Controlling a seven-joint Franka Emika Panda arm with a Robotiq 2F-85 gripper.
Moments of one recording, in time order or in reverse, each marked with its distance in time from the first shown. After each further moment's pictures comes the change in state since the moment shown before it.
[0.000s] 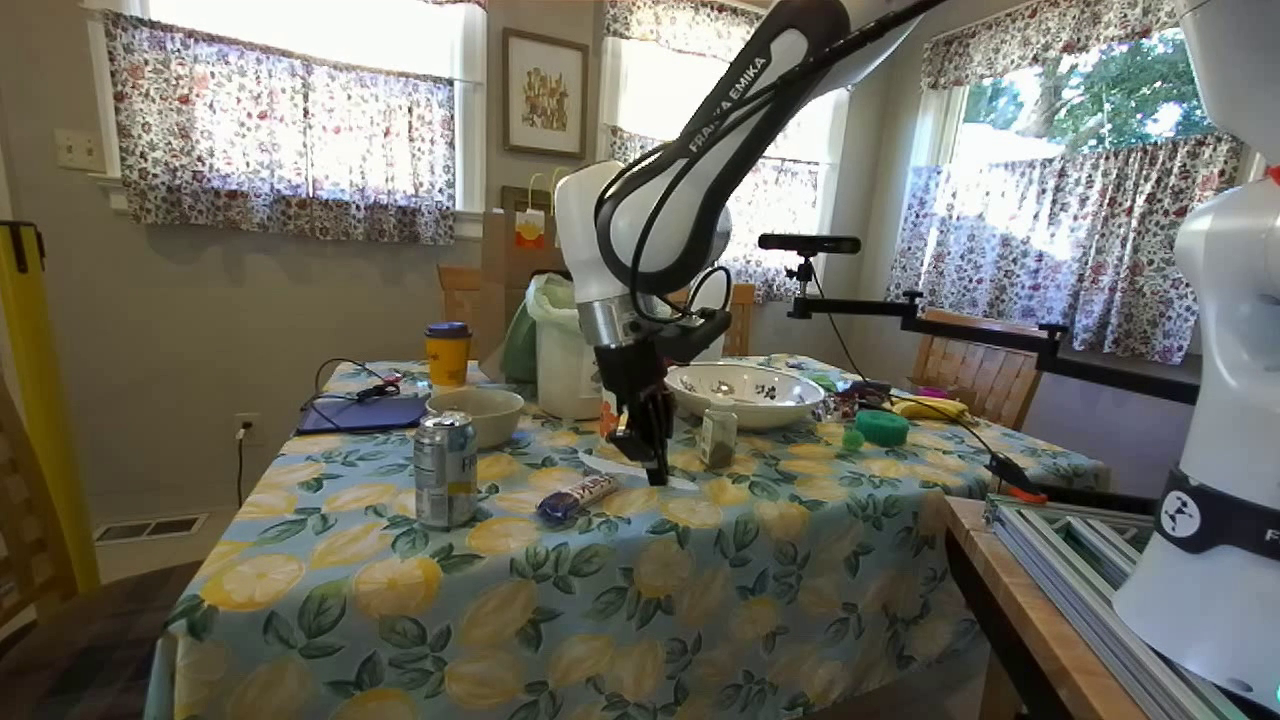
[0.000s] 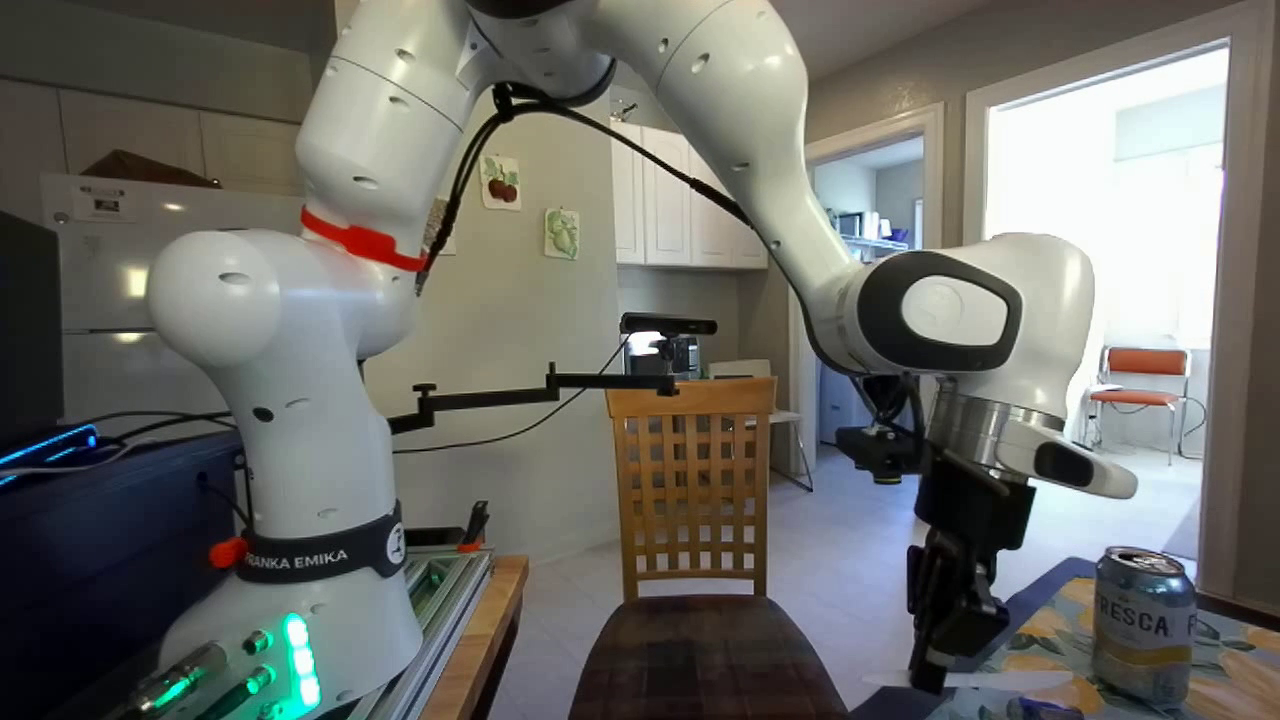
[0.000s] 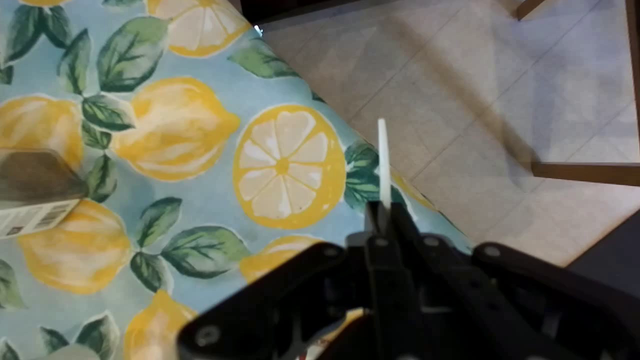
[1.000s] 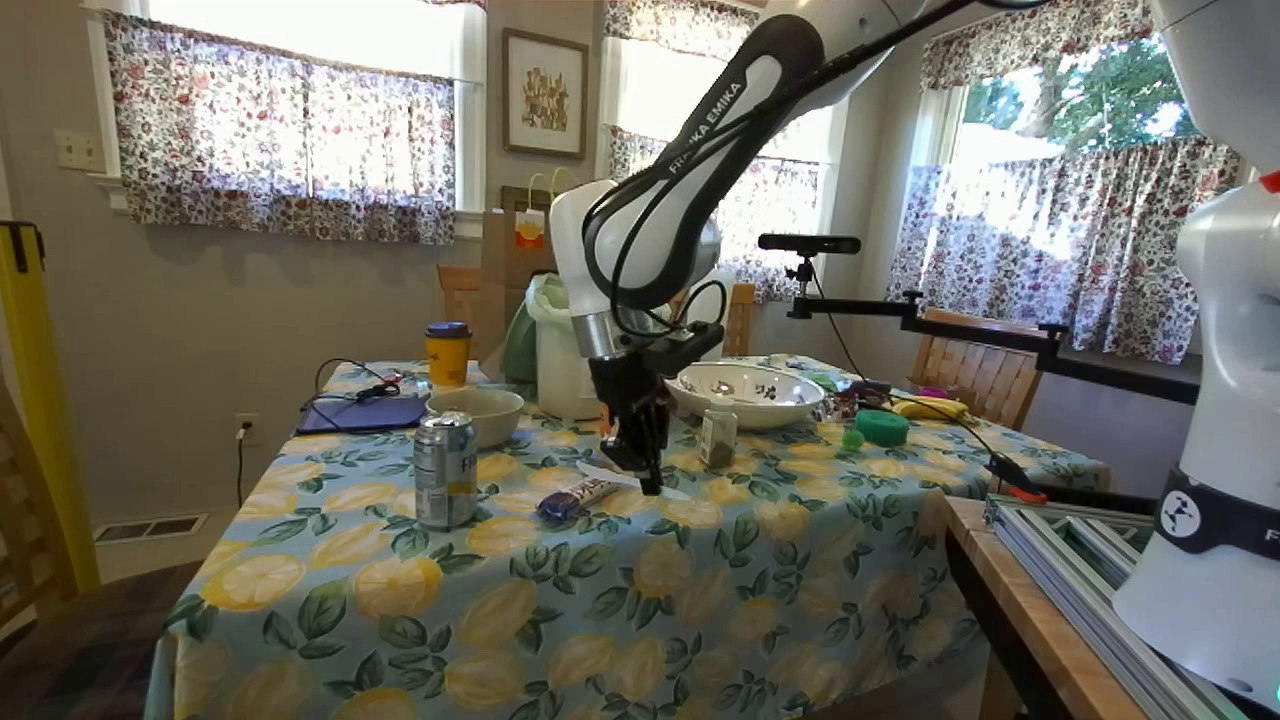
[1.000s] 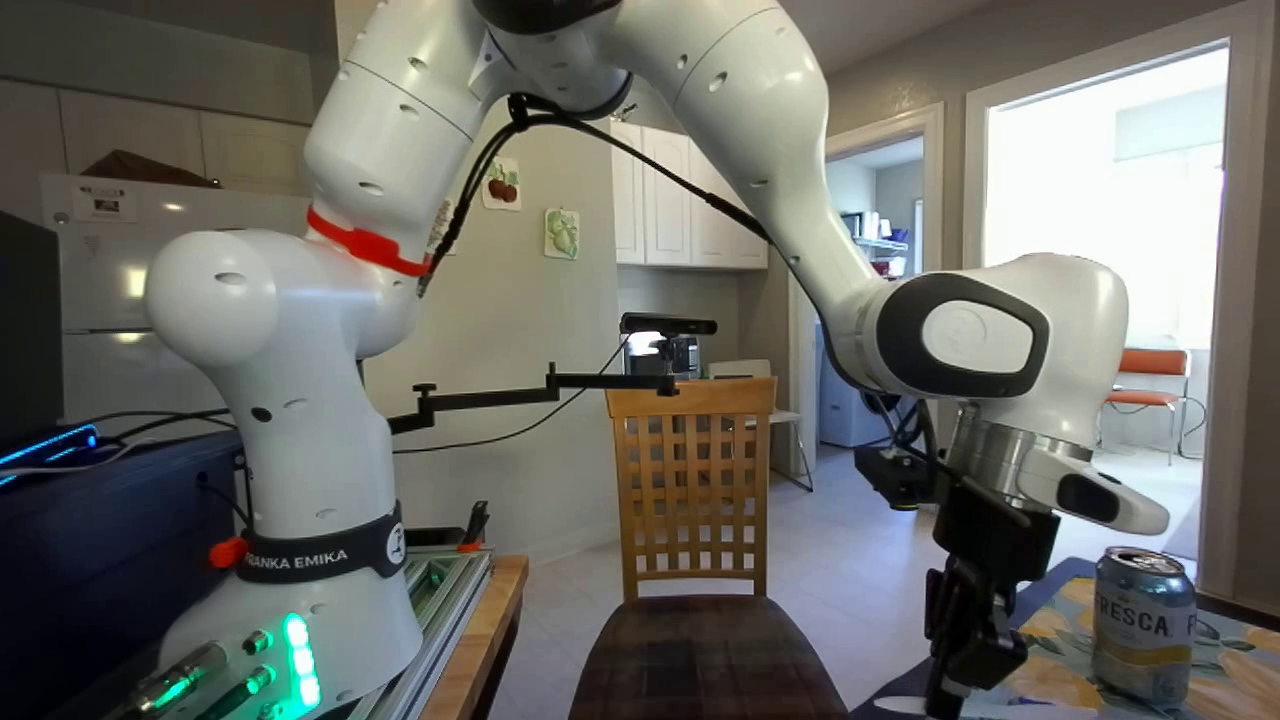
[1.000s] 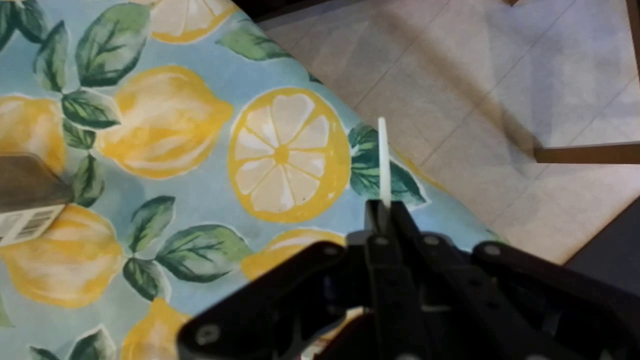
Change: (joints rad) arm -0.020 0.069 -0.001 0.058 0.035 -0.001 0.018
